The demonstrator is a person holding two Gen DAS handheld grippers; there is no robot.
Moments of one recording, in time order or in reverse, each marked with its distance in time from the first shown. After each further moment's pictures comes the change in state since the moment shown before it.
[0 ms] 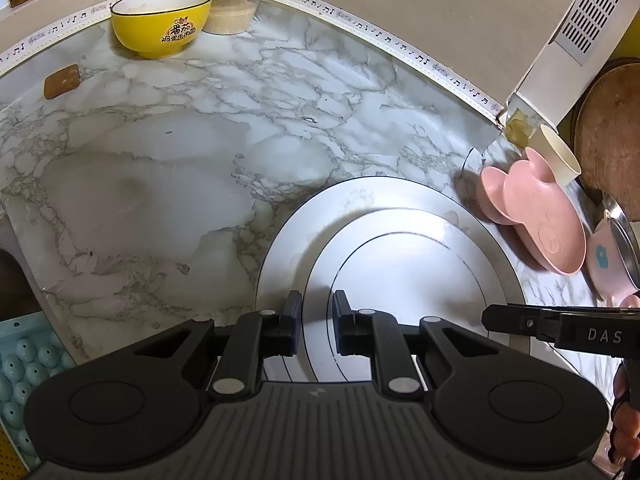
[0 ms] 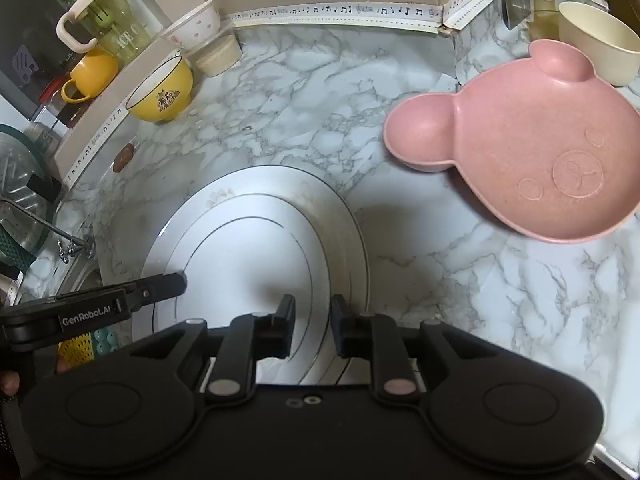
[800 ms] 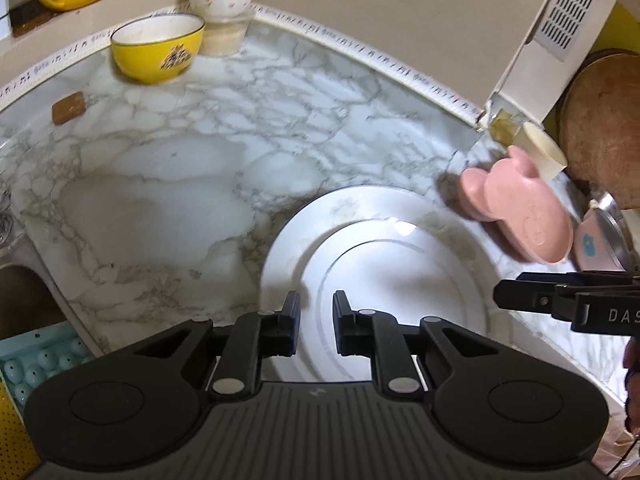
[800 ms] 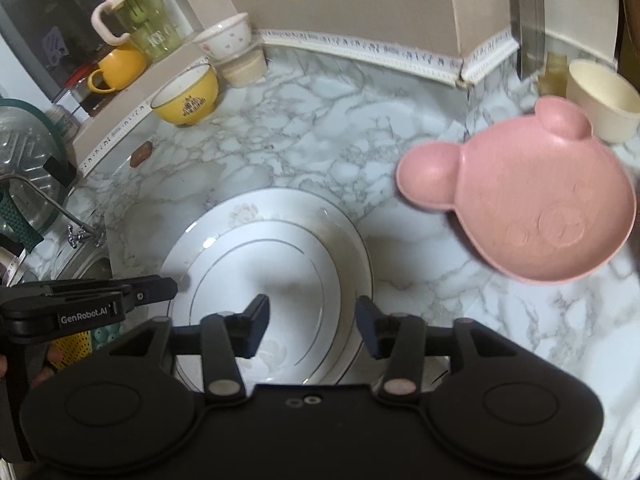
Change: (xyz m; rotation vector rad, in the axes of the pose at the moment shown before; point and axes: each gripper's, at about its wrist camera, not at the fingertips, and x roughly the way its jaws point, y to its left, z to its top) left arm -0.033 -0.011 -0.001 0.049 -0.035 0.003; right arm -0.033 0.017 0.004 -0.122 -0.054 -0.003
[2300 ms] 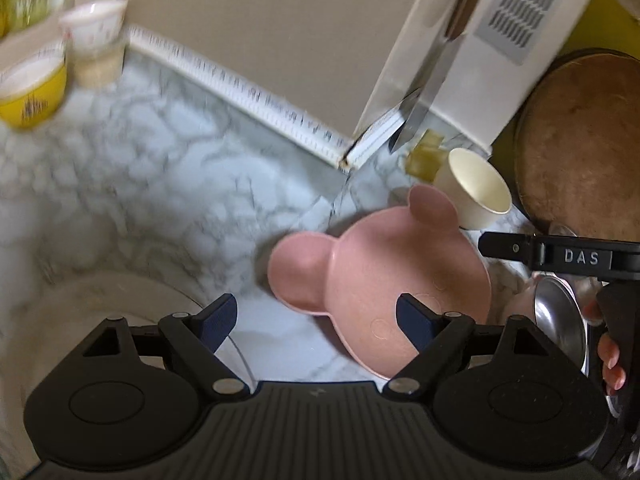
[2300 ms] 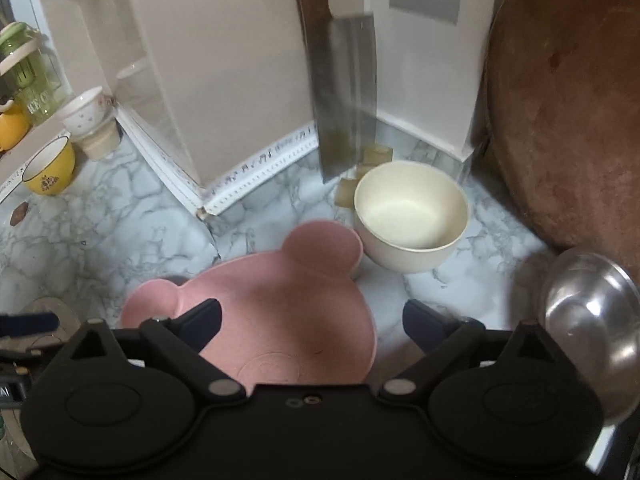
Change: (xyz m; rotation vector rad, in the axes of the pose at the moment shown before) left arm 0.074 -0.179 0.070 -0.061 0.006 -0.019; right arm -0.032 -0.186 0.101 -0.050 -0.062 -0.218
